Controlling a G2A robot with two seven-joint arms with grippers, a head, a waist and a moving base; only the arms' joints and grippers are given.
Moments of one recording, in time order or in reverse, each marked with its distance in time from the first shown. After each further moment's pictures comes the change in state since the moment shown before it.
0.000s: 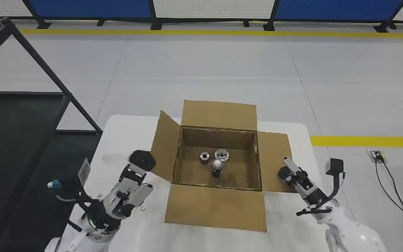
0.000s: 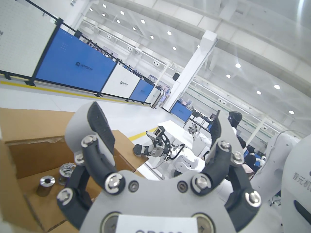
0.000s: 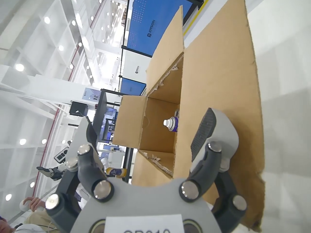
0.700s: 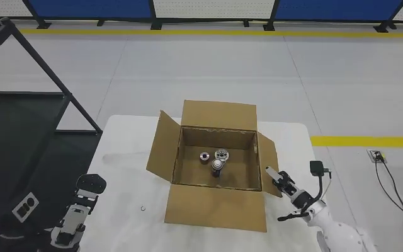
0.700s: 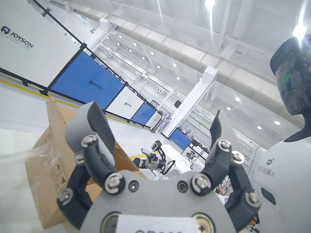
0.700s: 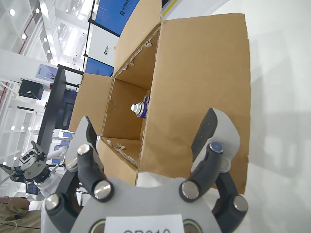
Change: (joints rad) left arm 0.203 0.020 -0.211 0.043 -0.272 -0.172 0.015; right arm 0.003 0.014 -0.083 -0.017 -0.272 0.022 -0.003
